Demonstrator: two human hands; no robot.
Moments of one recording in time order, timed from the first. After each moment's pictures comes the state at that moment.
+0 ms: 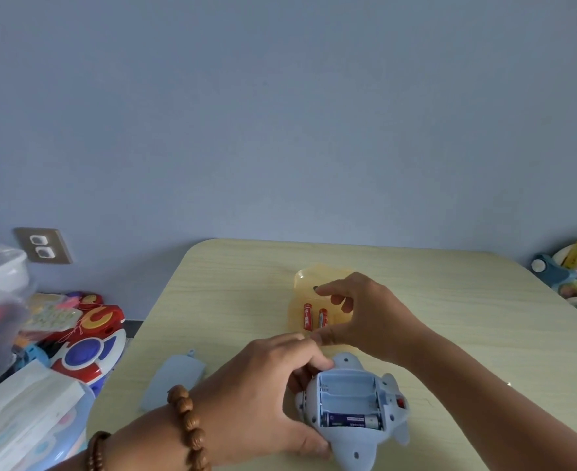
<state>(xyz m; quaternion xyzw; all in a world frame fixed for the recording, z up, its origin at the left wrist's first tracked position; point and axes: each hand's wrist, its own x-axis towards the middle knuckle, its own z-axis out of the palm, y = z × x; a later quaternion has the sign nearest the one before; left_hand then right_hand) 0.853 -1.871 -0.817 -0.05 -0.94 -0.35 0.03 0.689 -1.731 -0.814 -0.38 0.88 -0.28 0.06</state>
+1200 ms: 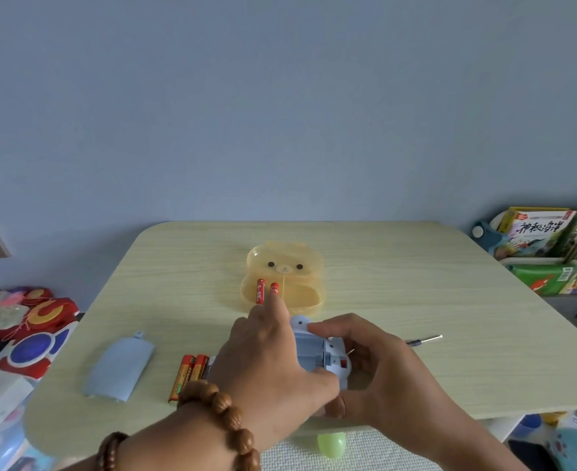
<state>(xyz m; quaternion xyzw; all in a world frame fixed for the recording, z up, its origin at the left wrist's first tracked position) 0.843 -1.789 -0.806 0.15 -0.94 -0.29 0.08 0.760 -1.633 -0.851 -0.30 0.74 -0.57 0.18</state>
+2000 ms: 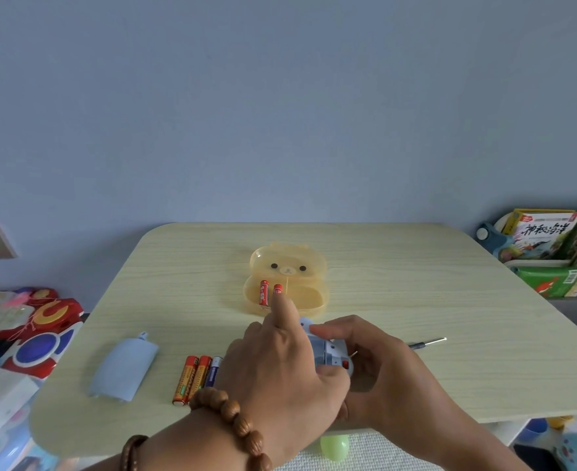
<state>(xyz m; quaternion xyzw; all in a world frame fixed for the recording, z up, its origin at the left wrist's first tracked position) 0.845 -1.779 -0.806 0.12 -0.96 -0.23 0.12 0.754 -1.631 -0.861 -0.31 0.73 -0.57 0.19</state>
